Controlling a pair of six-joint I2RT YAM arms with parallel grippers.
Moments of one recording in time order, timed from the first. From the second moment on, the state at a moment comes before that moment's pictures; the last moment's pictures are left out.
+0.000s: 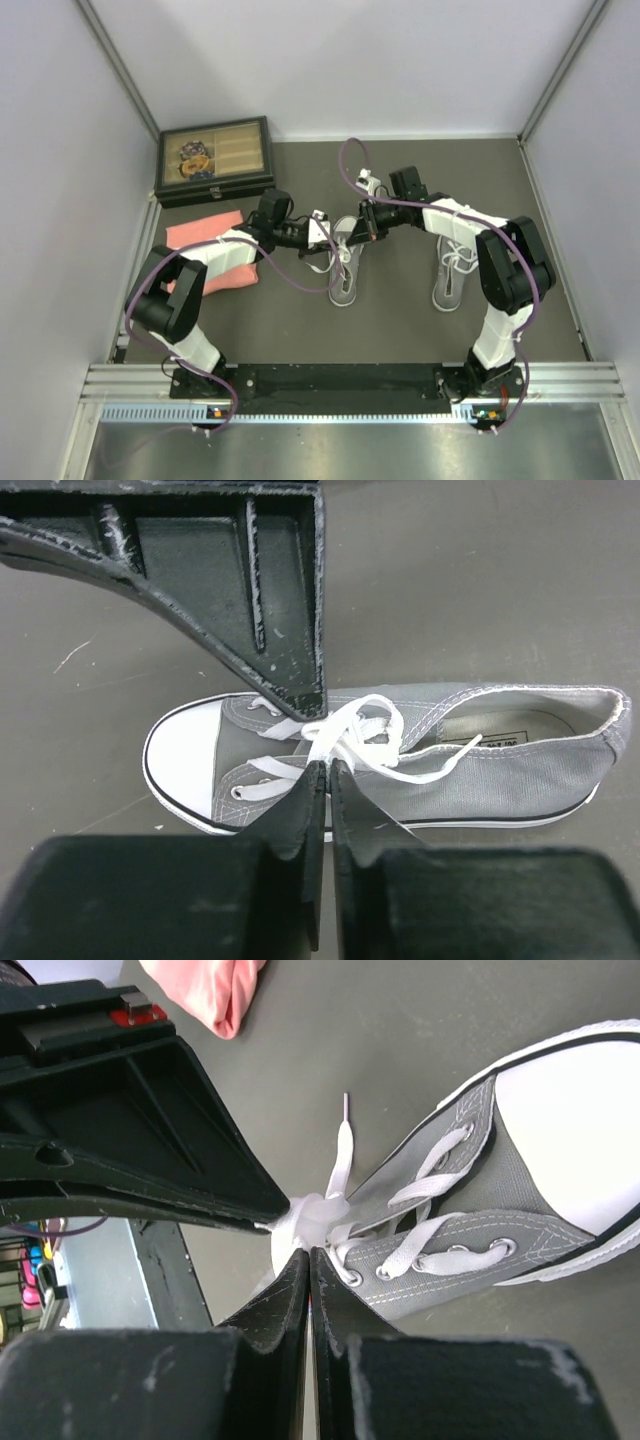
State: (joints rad) left arm -0.46 1.64 0.91 0.08 0.97 0.84; right arm 0.43 1.82 1.20 -0.24 -0.88 0.17
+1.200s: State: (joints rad) left arm -0.38 1.59 0.86 0.12 0.89 0.62; right arm 0.37 1.70 1.12 -0.48 -0.74 0.00
